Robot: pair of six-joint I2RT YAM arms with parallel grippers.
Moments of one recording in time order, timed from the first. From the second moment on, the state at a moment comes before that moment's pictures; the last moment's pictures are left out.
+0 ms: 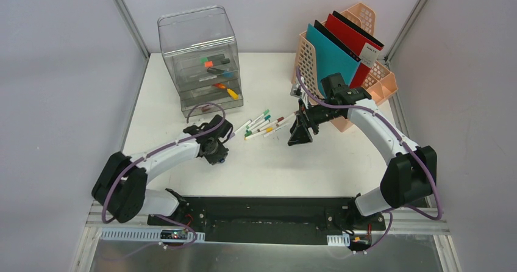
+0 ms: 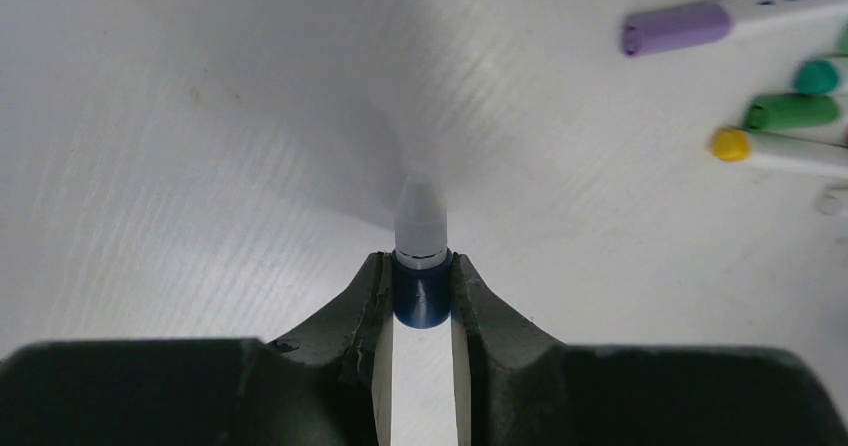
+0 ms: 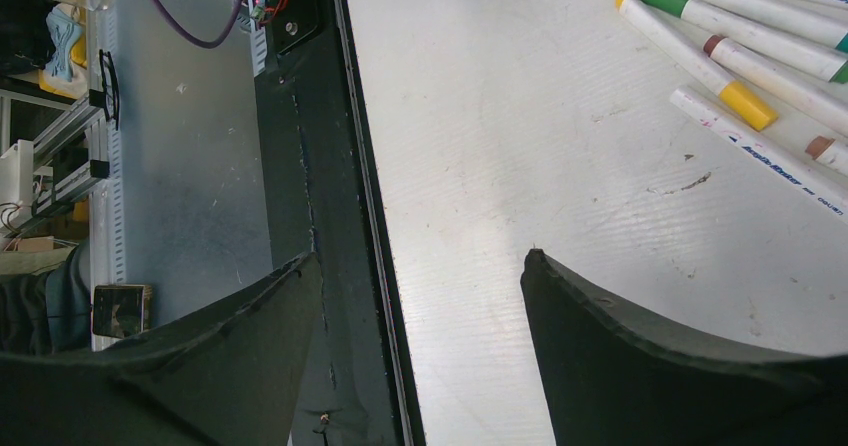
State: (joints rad) left arm -0.62 1.35 0.74 -0.71 -0.23 -1.28; right arm 0.38 1.49 1.25 -0.97 -1.03 -0.53
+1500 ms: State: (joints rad) left arm -0.11 1.41 0.88 -0.06 -0.02 -1.14; right arm 0.38 1.47 1.25 -0.97 -1.02 -0.53
